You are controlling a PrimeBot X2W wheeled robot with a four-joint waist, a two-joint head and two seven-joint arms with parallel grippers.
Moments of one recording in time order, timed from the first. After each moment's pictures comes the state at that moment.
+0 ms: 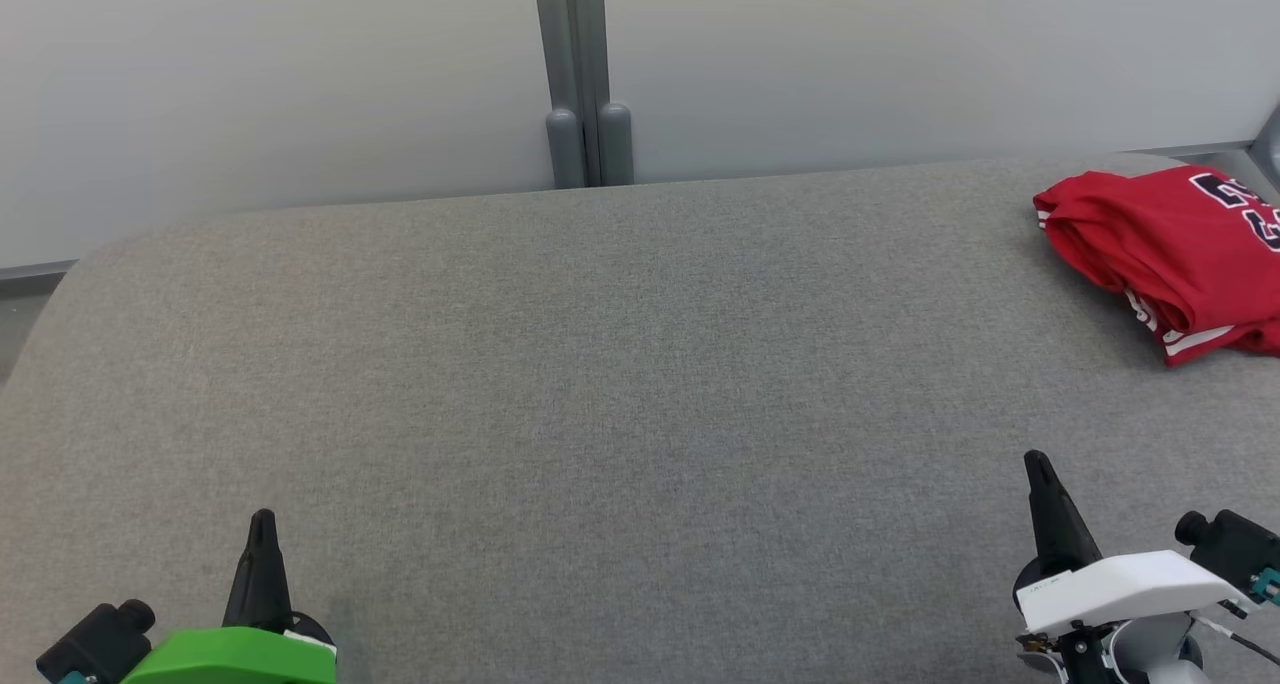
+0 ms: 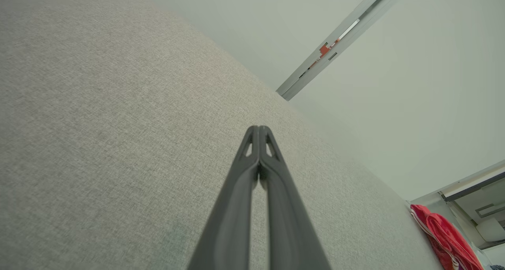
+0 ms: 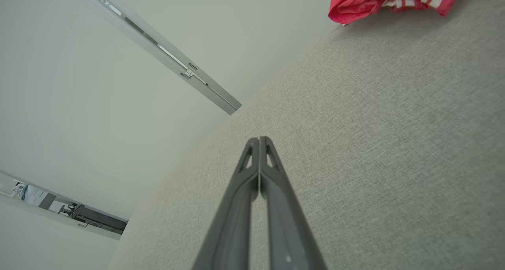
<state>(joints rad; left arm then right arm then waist) 0.02 0.04 0.10 0.26 -0.77 -0.12 -0.10 0.01 -0.08 -0.01 0.21 0.84 0.13 -0.11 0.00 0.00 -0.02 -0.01</state>
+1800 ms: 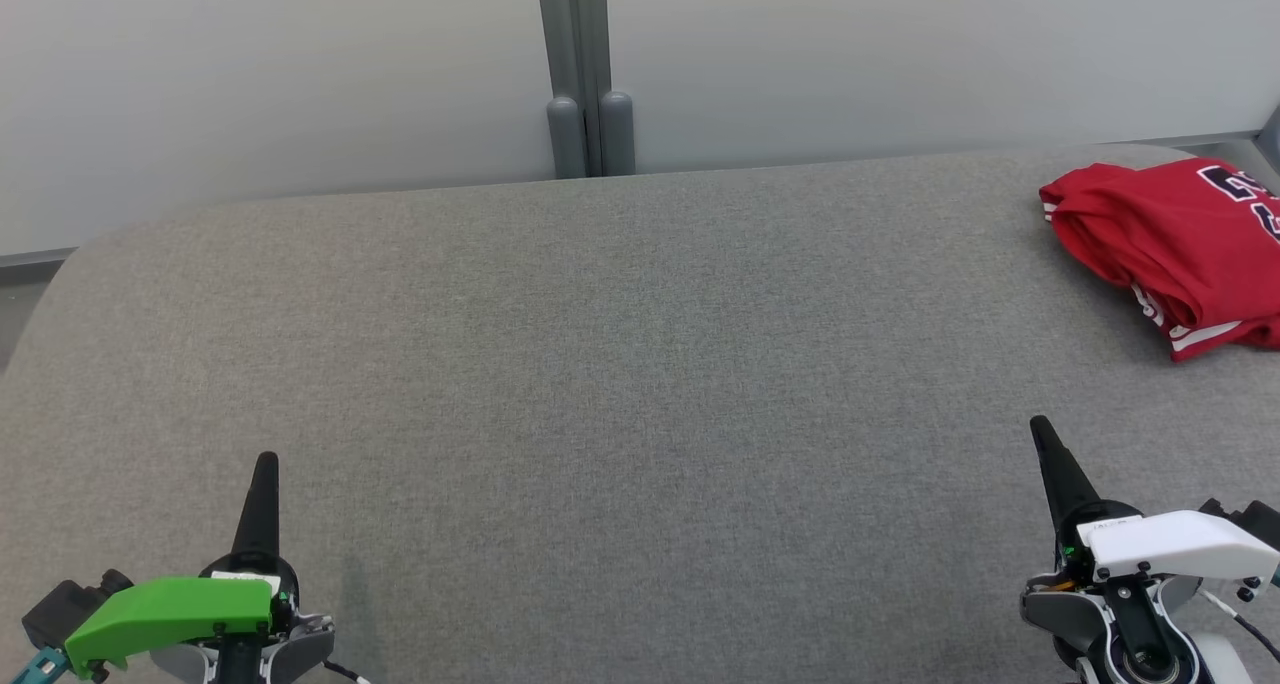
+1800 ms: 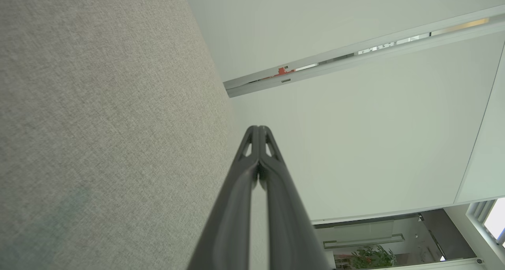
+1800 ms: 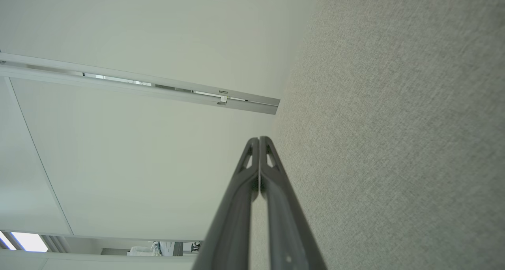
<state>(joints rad) -0.07 0.04 0.11 0.25 -1.36 -0.12 0.05 -0.07 -0.07 -0.07 0.23 1.38 0.13 0.04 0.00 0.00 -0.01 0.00</state>
